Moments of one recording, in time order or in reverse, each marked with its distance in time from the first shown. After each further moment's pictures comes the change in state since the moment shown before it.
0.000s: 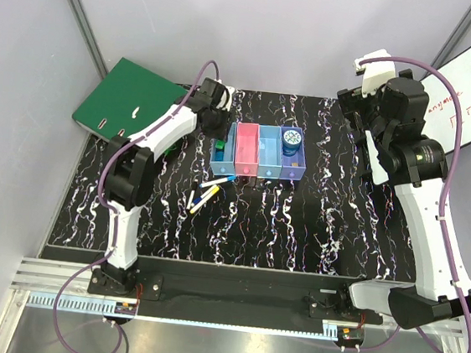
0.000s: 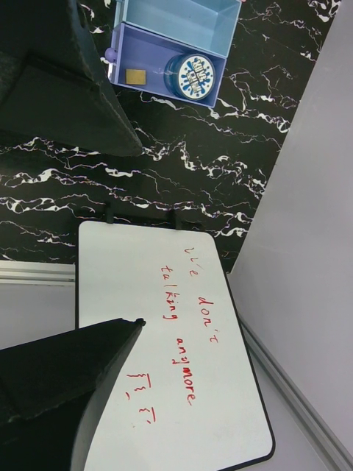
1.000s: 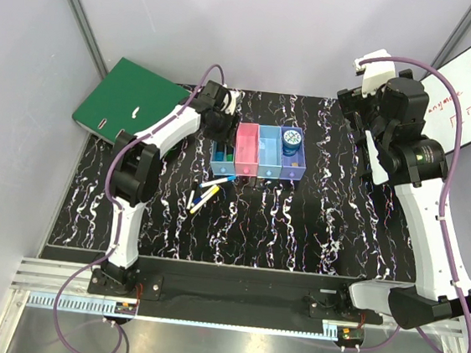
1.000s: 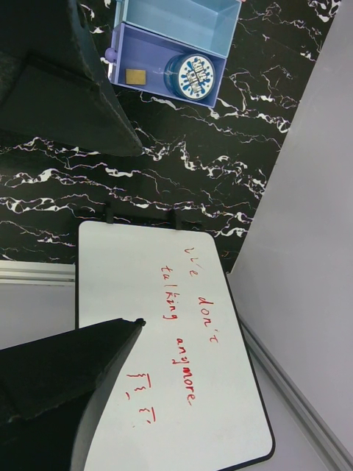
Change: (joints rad) left arm 0.006 0.068 0.032 -0.002 0.082 0.042; right arm 0.000 0.000 0.000 0.000 0.000 0.000
